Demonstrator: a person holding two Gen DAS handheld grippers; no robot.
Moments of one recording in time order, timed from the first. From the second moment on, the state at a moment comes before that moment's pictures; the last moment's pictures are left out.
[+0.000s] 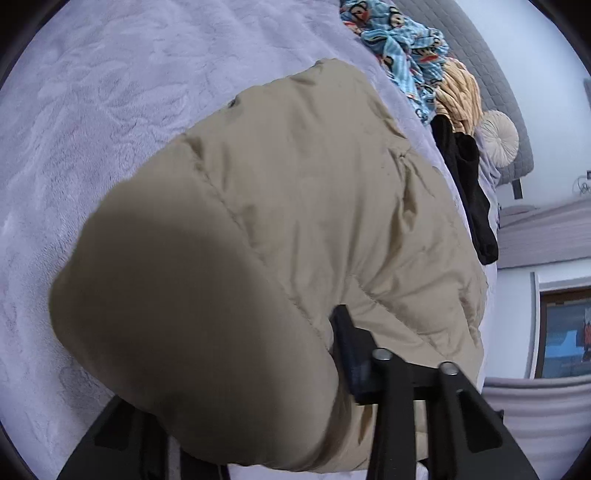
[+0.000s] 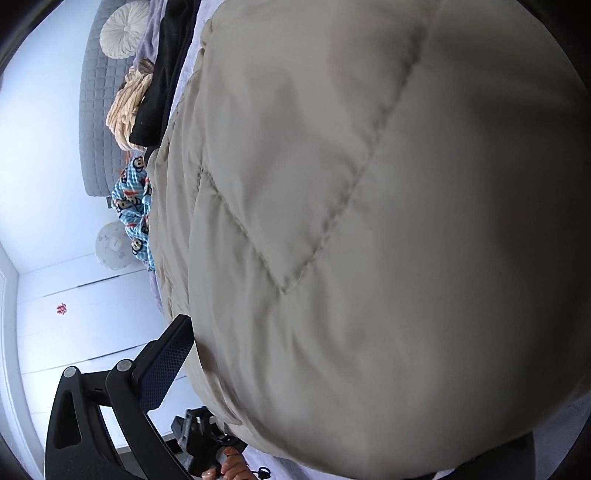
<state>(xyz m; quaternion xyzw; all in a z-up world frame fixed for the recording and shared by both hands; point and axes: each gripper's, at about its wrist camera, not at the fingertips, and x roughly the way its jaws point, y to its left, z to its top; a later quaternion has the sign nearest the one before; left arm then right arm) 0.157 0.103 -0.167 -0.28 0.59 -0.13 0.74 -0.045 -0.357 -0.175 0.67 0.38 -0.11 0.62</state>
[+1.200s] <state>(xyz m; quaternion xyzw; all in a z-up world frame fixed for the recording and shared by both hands) -0.031 0.160 -0.116 -0.09 0.63 -0.16 0.76 -0.213 -0.272 -0.132 0.63 0.45 -0.12 0.62</state>
